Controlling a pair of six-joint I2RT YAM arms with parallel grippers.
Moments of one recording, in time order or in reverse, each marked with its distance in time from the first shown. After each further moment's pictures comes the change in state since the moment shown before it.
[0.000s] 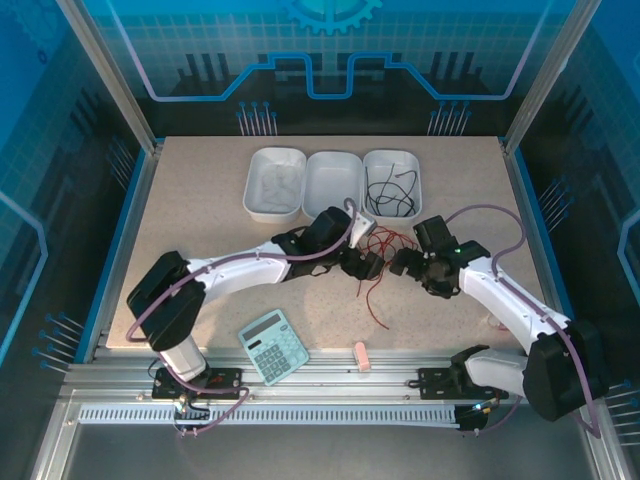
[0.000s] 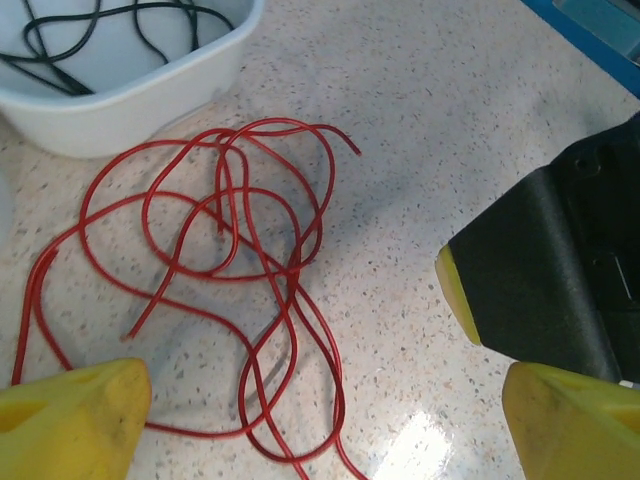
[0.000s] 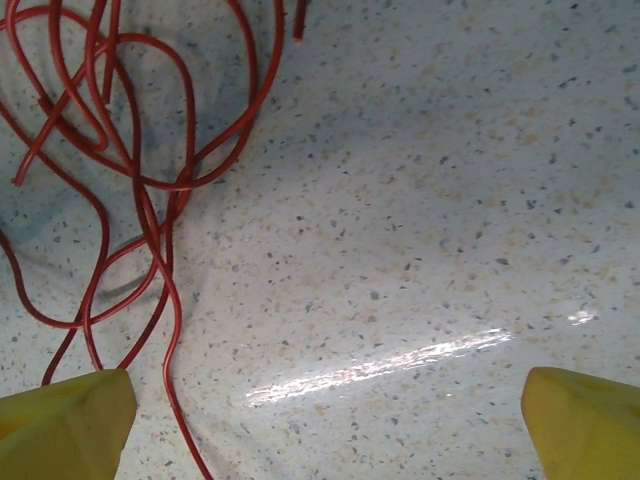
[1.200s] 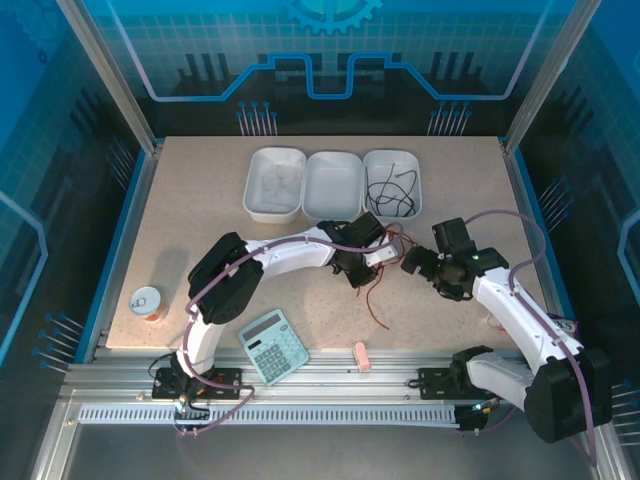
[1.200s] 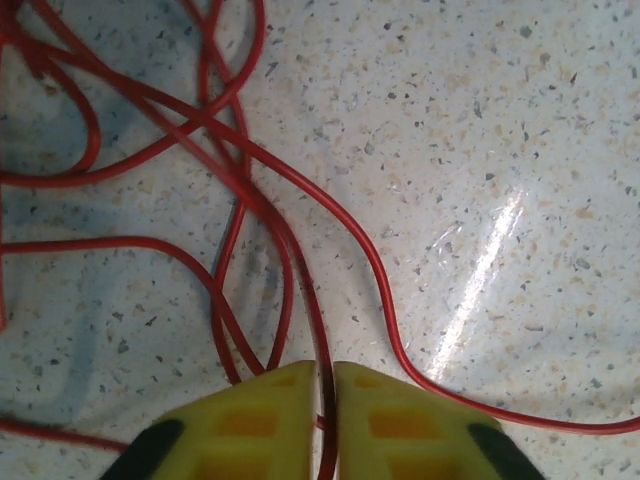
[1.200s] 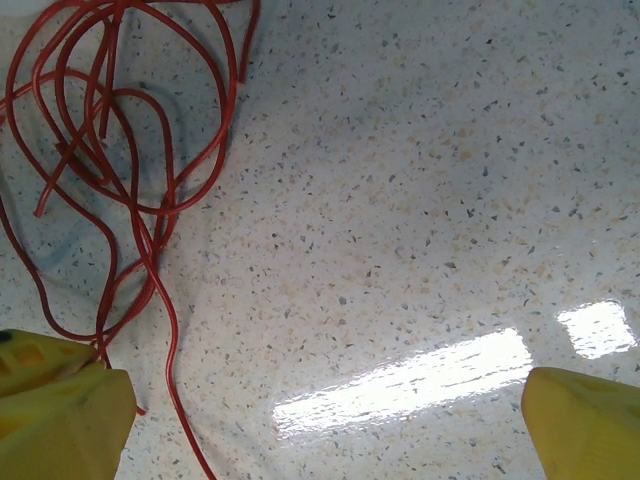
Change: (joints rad) left arm -0.040 0.341 0.348 -0.482 -0.010 0.367; right arm -0.098 -0.116 -0.031 -0.023 -0.037 -0.026
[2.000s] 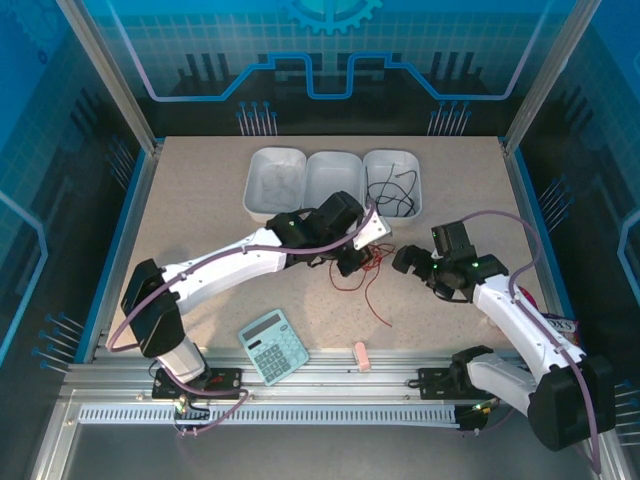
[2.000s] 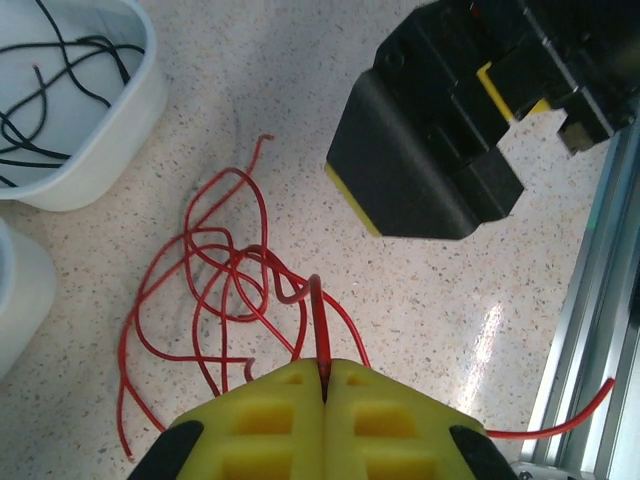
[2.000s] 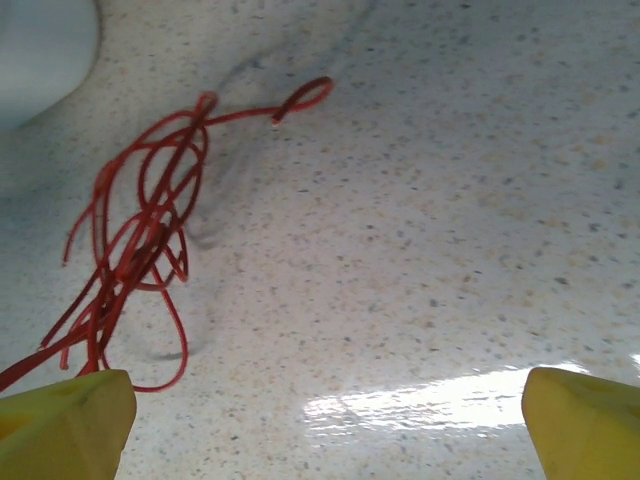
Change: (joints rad) left arm -0.017 -0.415 -0.080 0.010 0.009 -0.057; right arm 0.030 -0.041 -0.047 0.137 -0.120 -0.035
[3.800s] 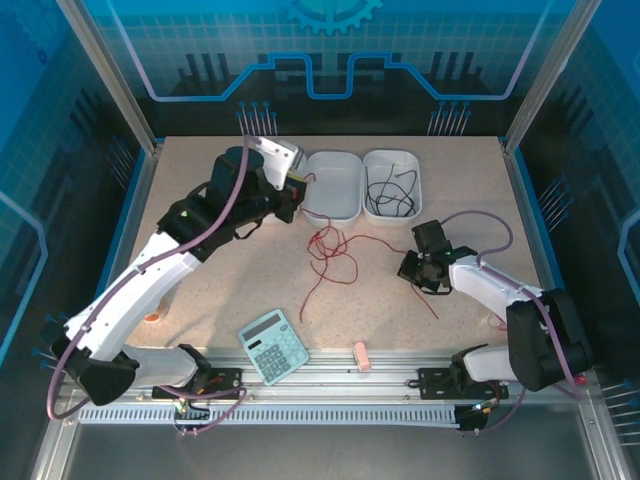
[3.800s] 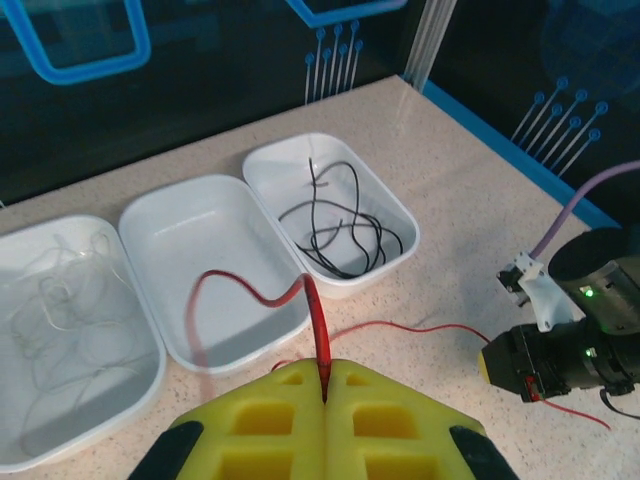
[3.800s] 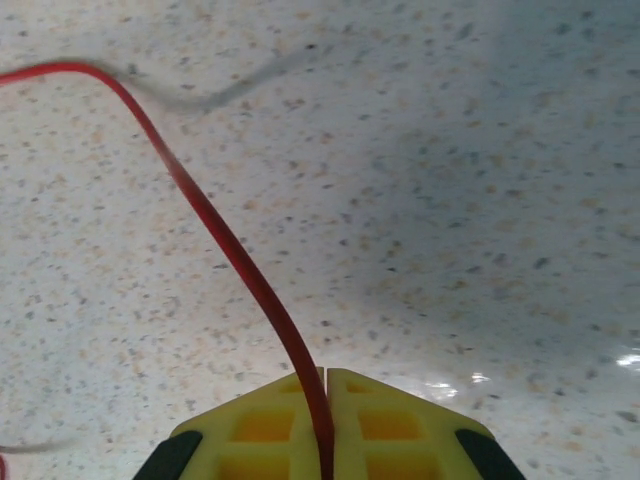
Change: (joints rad) left arm 0.287 -0.378 0.022 -0.014 -0.137 -0.245; right arm 0.018 0.311 -0.039 0.217 0.104 0.022
